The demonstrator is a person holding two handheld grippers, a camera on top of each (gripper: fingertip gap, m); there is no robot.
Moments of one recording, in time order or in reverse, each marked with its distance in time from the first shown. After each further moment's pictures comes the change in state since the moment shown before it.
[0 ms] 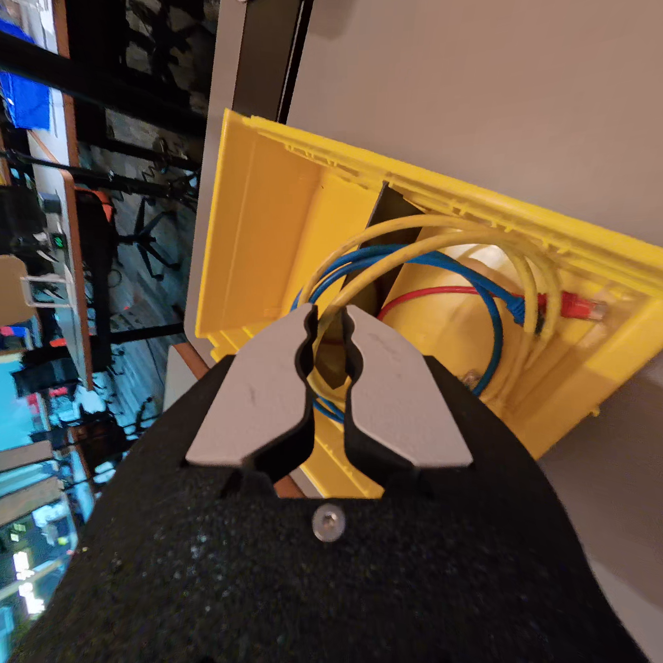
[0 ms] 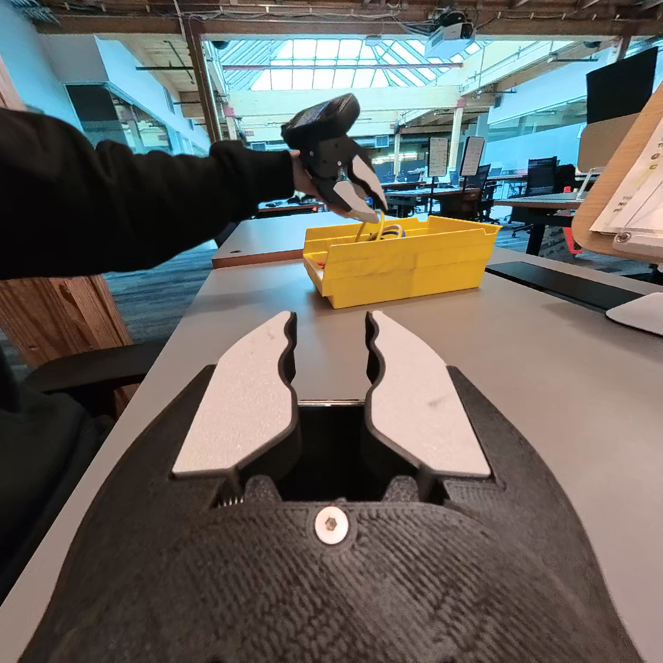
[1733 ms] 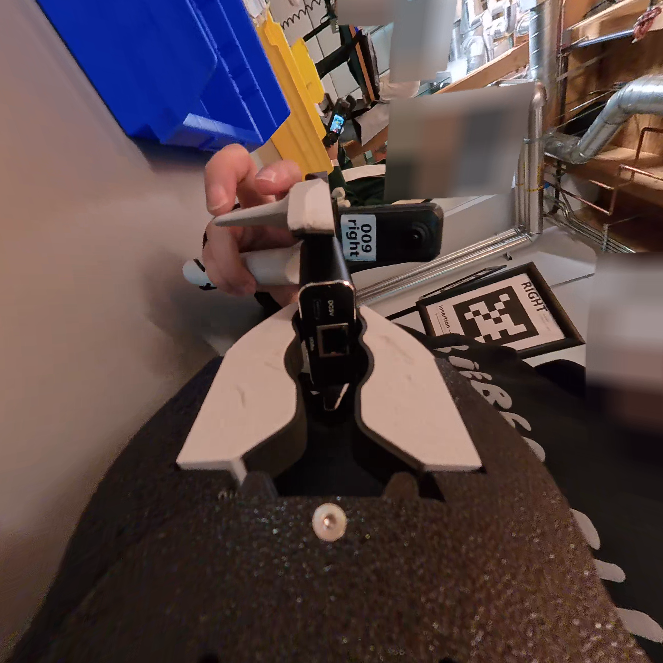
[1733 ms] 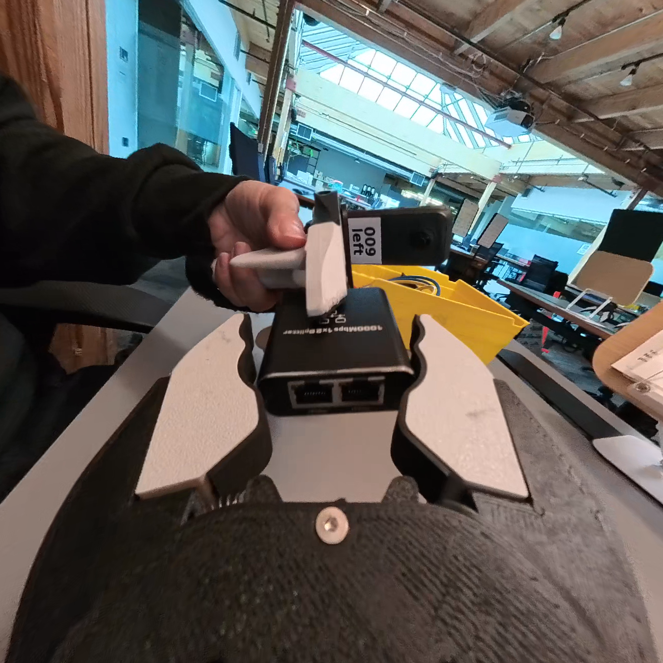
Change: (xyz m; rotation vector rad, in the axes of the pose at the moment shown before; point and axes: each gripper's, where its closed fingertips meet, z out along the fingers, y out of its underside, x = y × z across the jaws) left arm 0.259 -0.262 -0.142 0.600 1.544 -1.095; right arm -0.059 -0.006 0.029 0.014 -0.123 -0.380
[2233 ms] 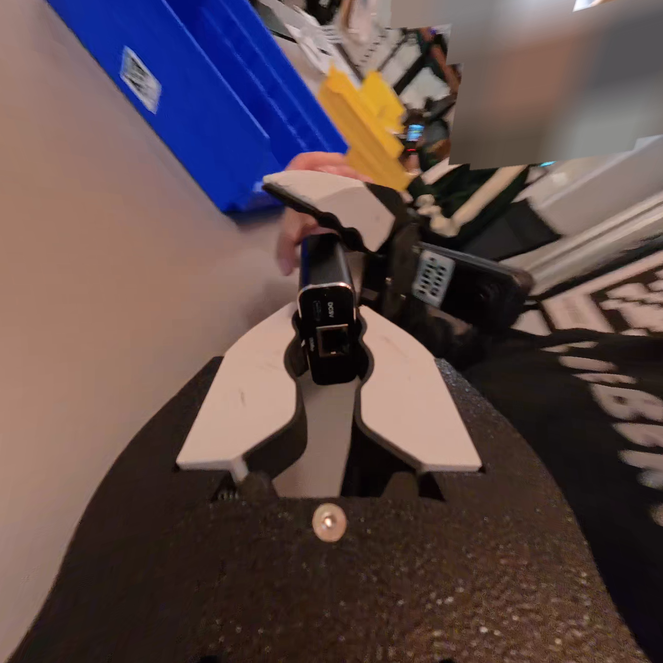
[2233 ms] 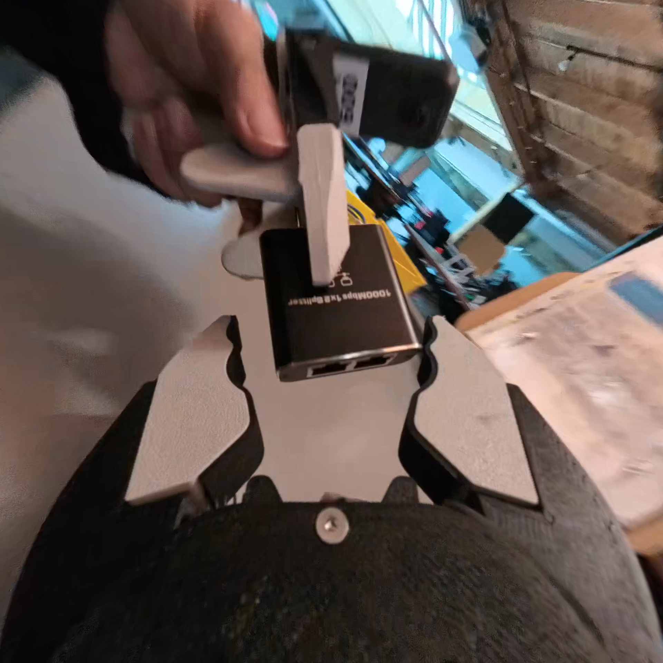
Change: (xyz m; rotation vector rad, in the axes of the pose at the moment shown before) left arm -0.009 -0.017 -0.009 0.057 -0.257 0.296; right arm 0.031 0.023 -0.002 -0.316 0.190 -0.387
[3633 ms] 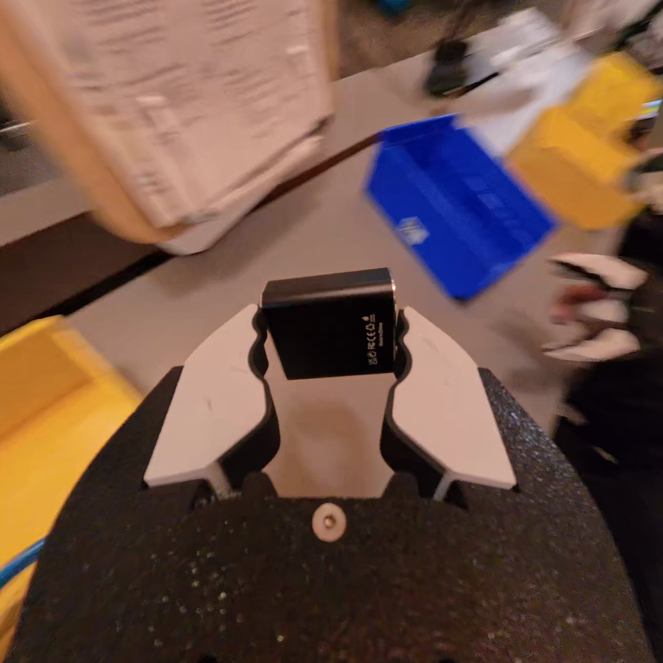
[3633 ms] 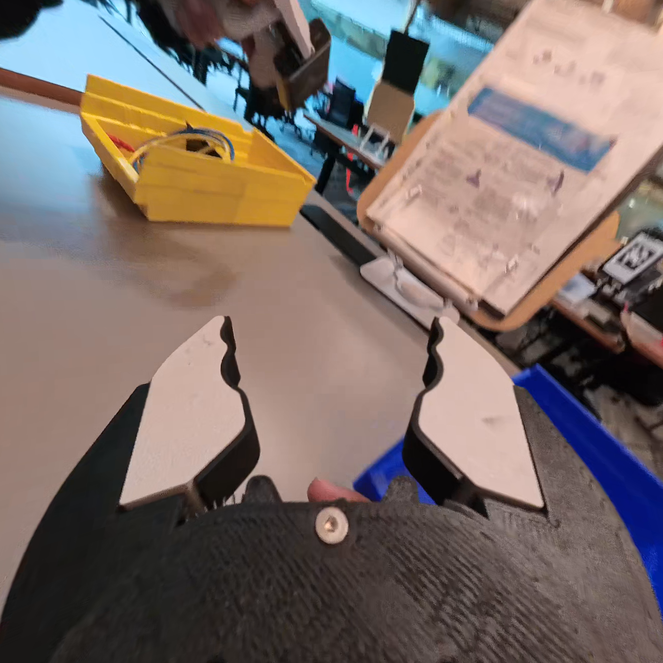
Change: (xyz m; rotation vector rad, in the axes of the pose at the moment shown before) left arm -0.109 -0.199 -0.145 -0.032 -0.495 0.259; right arm 0.076 0.025 -0.086 -0.260 0.312 0.307
